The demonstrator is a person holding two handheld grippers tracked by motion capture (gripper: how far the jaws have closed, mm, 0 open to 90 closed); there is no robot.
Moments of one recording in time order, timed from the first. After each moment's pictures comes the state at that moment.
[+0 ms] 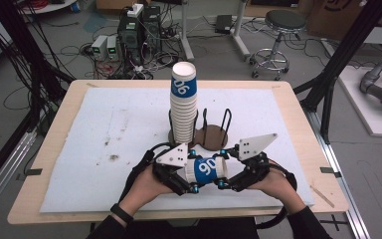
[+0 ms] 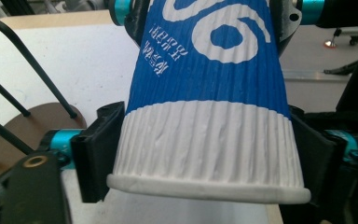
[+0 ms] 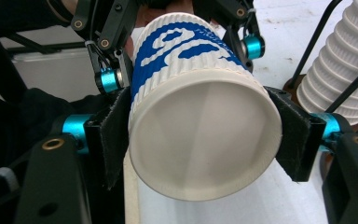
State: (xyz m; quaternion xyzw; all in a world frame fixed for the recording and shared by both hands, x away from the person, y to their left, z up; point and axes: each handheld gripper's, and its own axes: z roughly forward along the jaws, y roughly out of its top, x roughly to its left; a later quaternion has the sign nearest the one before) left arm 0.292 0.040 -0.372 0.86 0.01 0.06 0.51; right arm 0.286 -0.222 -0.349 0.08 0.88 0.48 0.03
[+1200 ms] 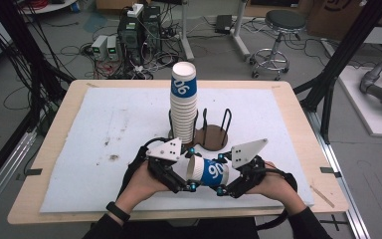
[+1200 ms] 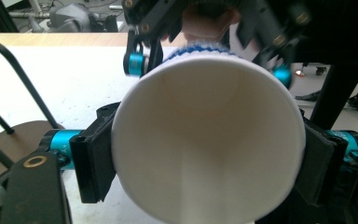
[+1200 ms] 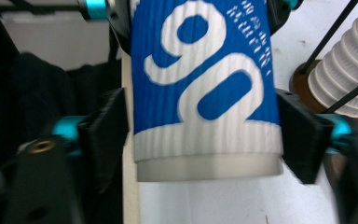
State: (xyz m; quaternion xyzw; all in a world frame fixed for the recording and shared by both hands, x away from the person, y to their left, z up) left arm 0.295 0.050 -0.361 0.84 0.00 0.01 0.55; right arm 0.279 -0.210 -0.352 0.04 0.91 0.42 0.05
